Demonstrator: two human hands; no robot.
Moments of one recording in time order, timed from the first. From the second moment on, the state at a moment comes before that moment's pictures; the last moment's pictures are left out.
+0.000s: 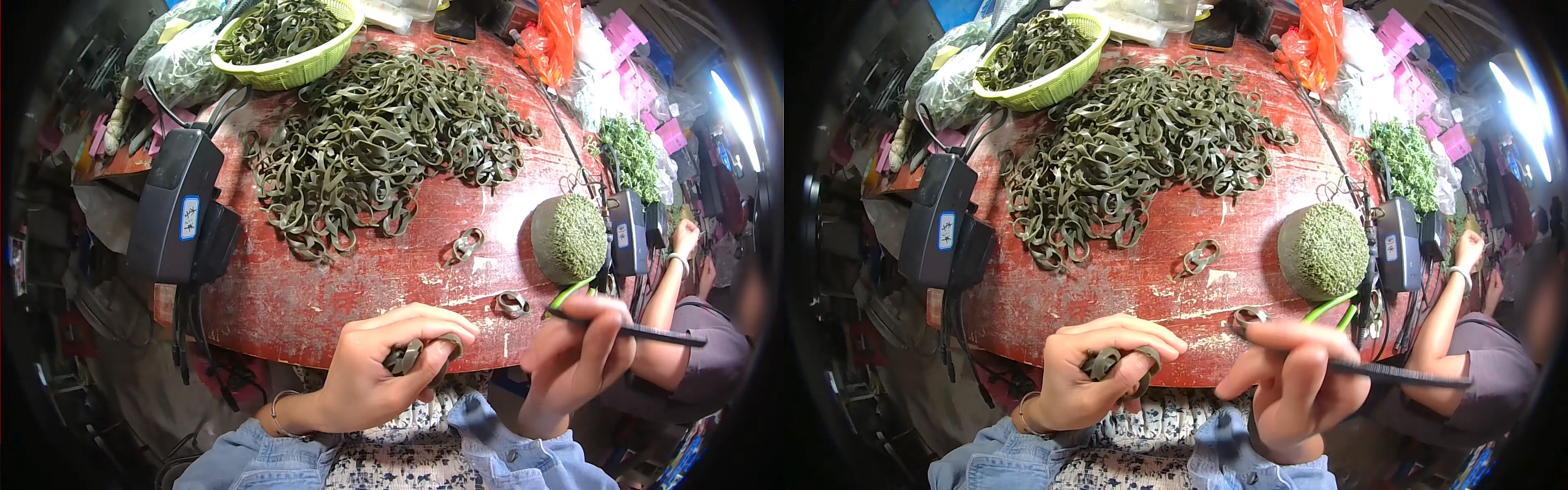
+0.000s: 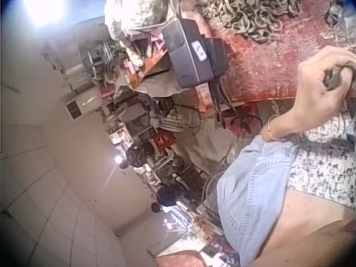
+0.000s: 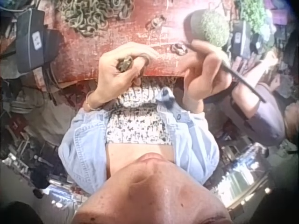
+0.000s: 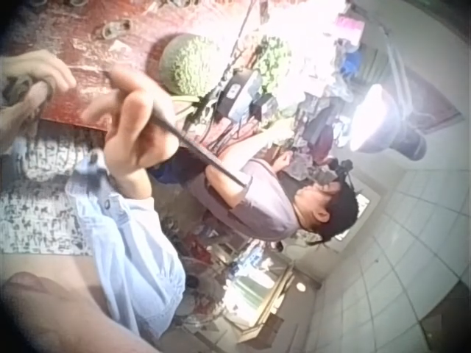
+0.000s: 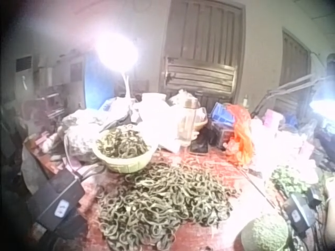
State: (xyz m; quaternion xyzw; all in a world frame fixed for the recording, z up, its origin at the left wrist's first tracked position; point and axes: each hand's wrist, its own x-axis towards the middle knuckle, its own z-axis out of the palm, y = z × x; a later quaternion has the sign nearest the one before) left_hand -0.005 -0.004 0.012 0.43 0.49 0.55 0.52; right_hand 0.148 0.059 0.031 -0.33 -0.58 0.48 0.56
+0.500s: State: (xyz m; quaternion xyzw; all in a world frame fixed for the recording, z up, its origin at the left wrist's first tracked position) left_hand -0.009 -0.008 0.006 0.42 0.47 0.55 0.55; right_hand 0.144 0.046 0.007 -0.29 -0.70 0.44 0.48
